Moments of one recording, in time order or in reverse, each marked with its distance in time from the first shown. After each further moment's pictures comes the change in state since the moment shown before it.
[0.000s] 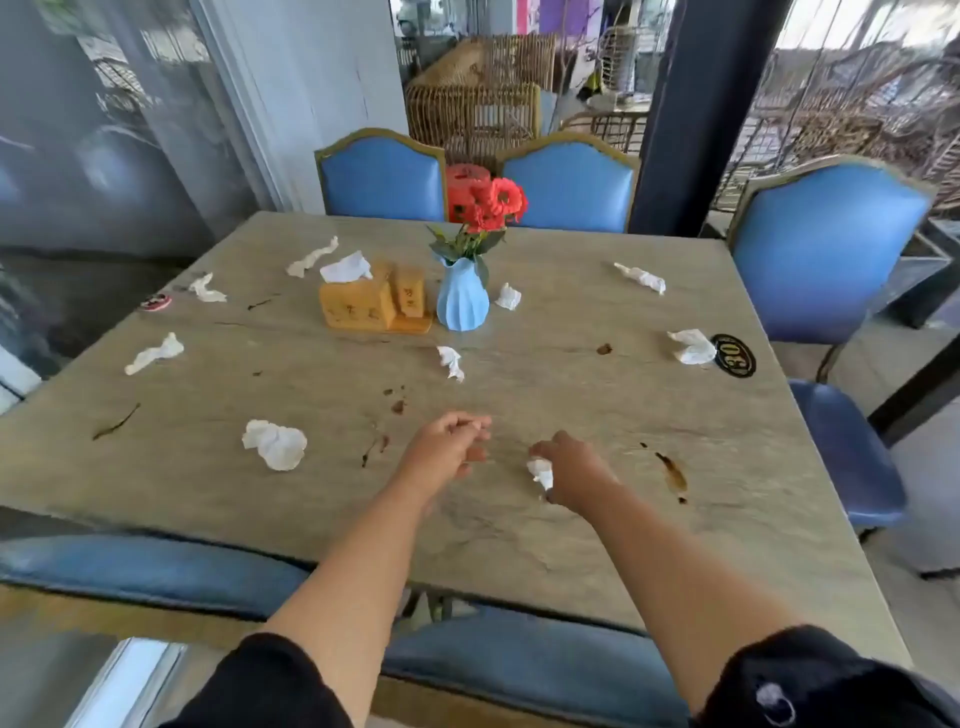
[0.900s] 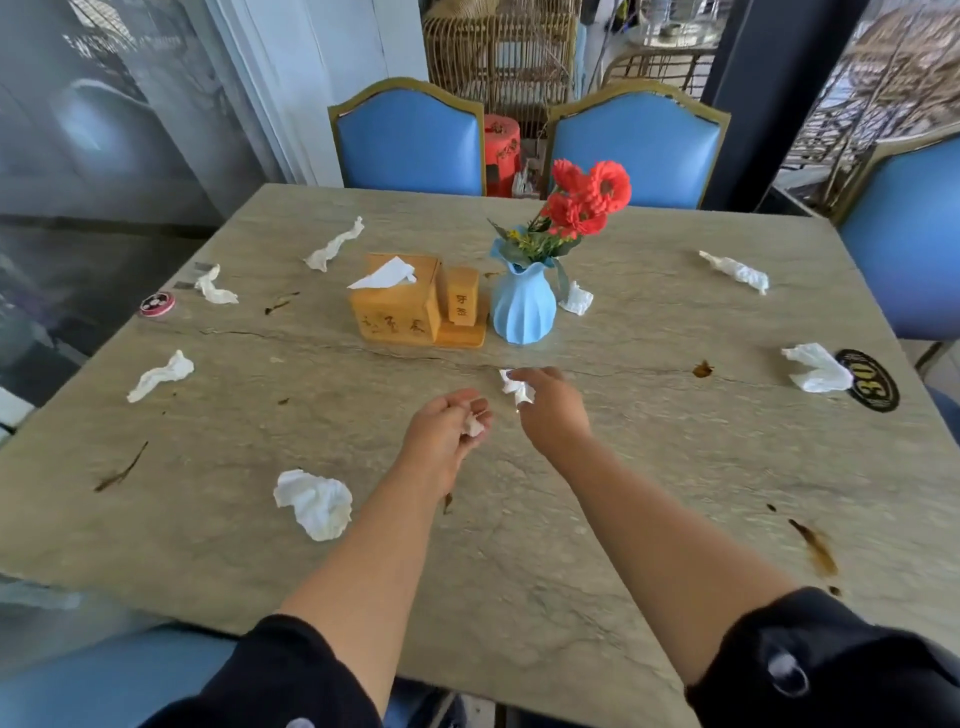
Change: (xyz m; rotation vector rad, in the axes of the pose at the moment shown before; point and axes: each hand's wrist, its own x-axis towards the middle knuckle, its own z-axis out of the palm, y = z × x) left_hand 0.141 0.008 -0.094 -0.536 0.190 -0.251; right_hand 0.162 -0.114 -0.037 0.557 0.345 0.093
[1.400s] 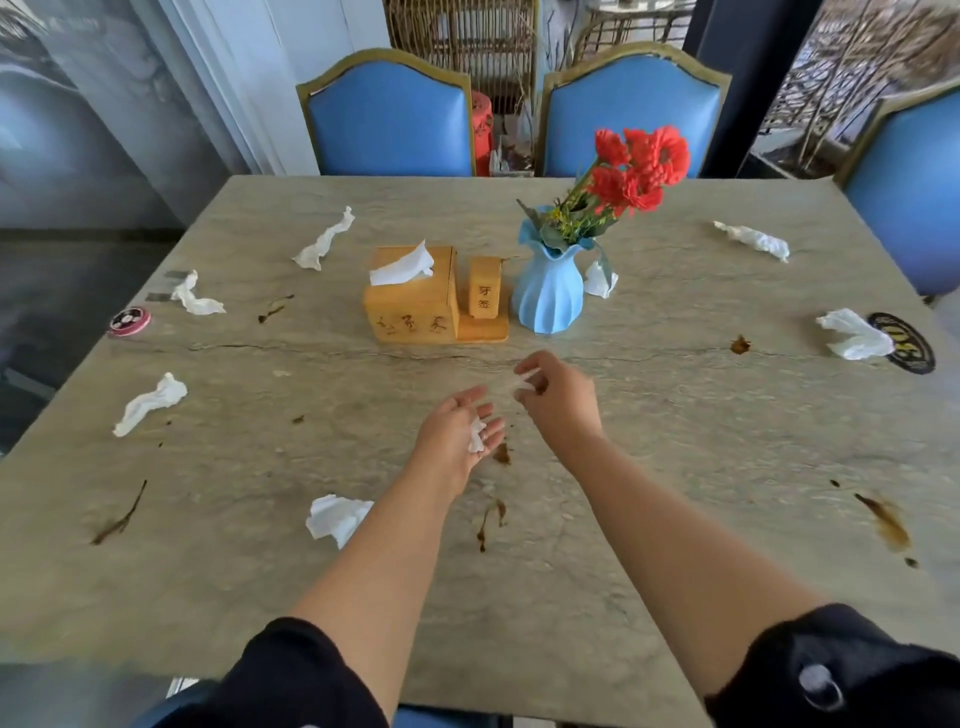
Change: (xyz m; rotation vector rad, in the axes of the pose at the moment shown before) left_hand 0.043 0.019 -0.041 -0.007 -0.059 -0.167; right_hand 0.015 -0.031 0.049 0.167 0.156 0.095
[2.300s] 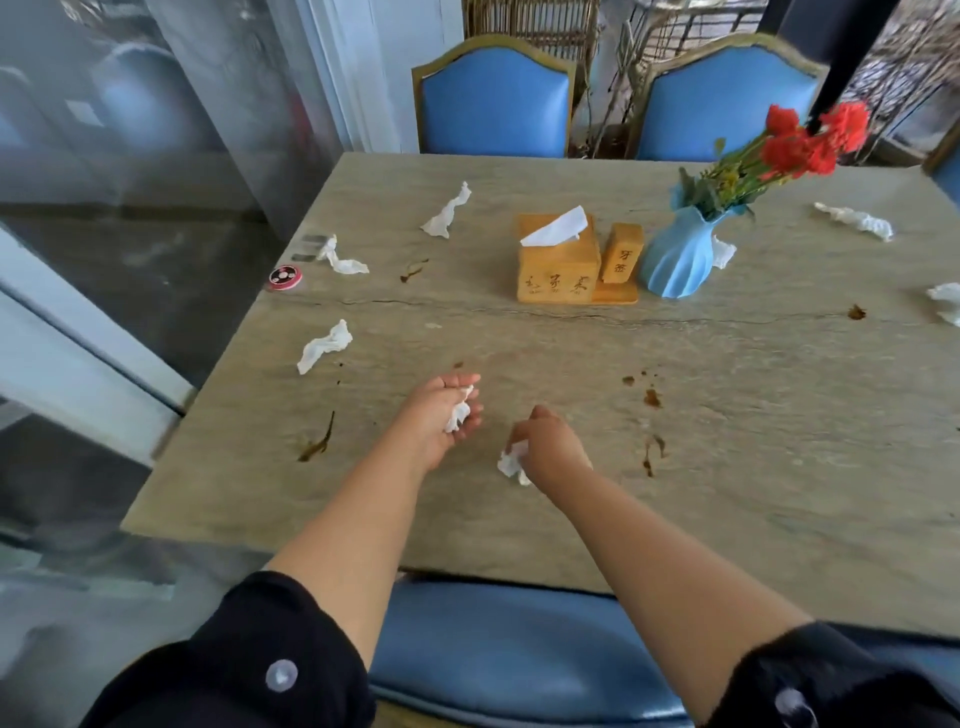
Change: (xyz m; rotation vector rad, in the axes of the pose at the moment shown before) left_hand -0.043 0.074 -0.222 0.224 -0.039 0.090; right_hand -0.127 -0.099 0.175 -0.538 -0.441 0.035
